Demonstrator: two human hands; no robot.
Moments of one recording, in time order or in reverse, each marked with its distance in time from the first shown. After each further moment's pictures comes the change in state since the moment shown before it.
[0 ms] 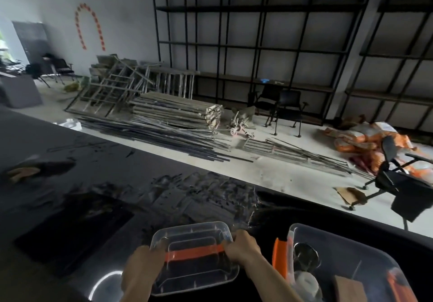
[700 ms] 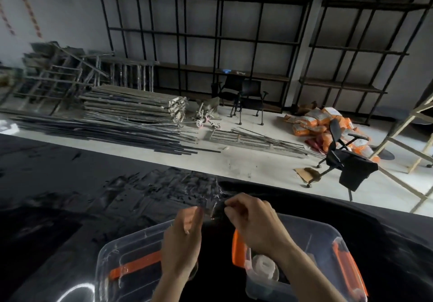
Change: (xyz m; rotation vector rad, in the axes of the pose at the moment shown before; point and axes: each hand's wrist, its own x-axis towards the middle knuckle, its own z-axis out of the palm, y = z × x) left_hand -0.098 0.110 0.070 -0.445 -0.092 0.625; right_hand -0.073 0.034 -0.125 0.022 0.377 -0.430
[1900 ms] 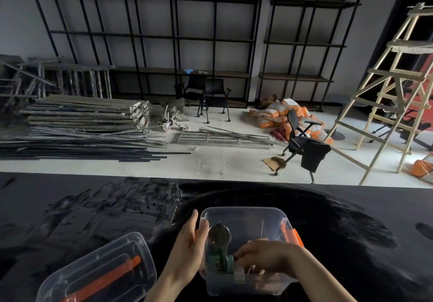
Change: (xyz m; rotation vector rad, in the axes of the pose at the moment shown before) left_hand -0.022 0.027 0.072 -0.076 -0.606 0.054; right_hand -0.040 0.125 -0.048 0.126 -0.714 0.547
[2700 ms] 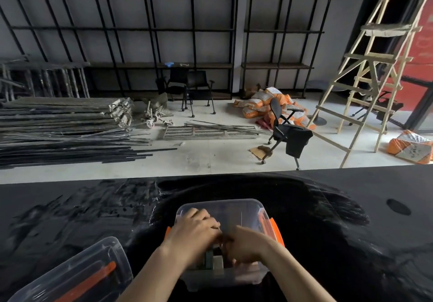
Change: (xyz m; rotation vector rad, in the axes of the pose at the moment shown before) left_hand 0.040 0.034 0.039 1.331 -0.317 0.601; right_hand -0.013 -0.007 0.001 -0.226 0.226 0.037
